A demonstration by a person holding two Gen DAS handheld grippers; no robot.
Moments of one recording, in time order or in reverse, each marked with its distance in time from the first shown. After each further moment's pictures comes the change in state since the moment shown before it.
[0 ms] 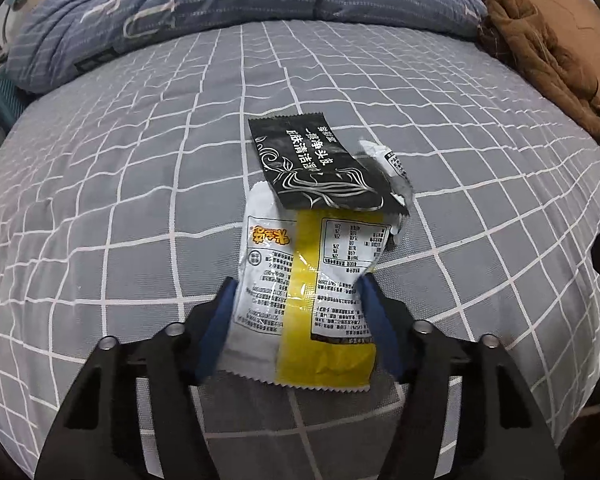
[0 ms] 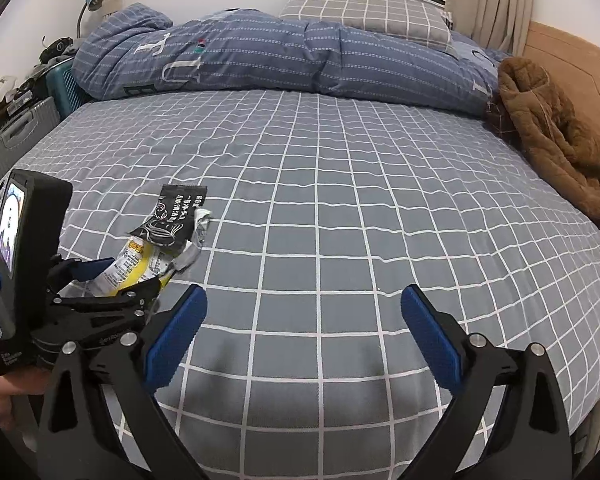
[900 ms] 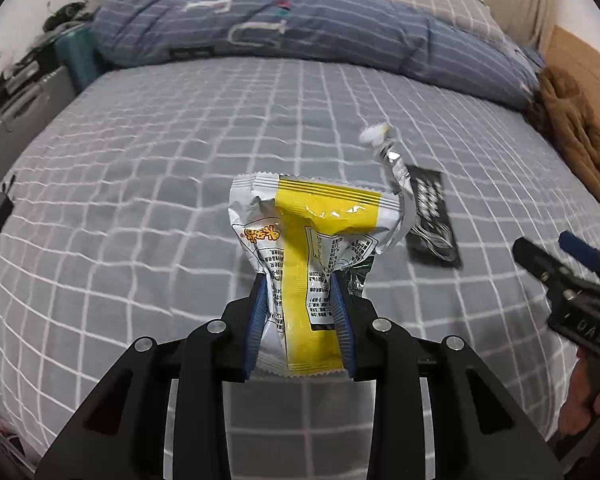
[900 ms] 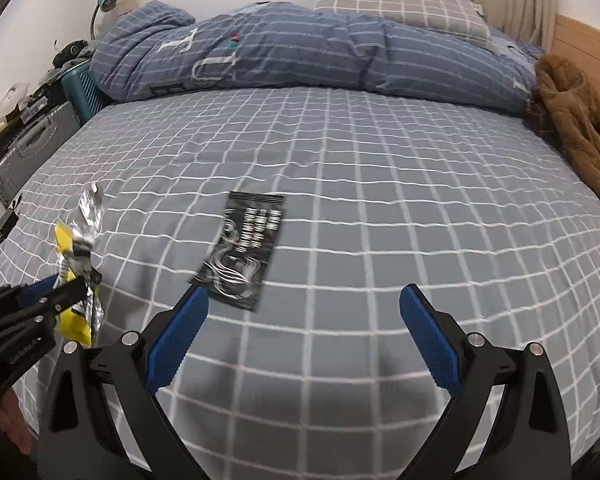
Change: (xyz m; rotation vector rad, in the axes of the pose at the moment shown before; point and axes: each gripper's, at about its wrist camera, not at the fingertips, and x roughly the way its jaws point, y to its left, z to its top) left arm -0.080 0.104 -0.021 -0.213 -0.111 0.099; right arm 0.031 0.078 0.037 0.017 0.036 0.099
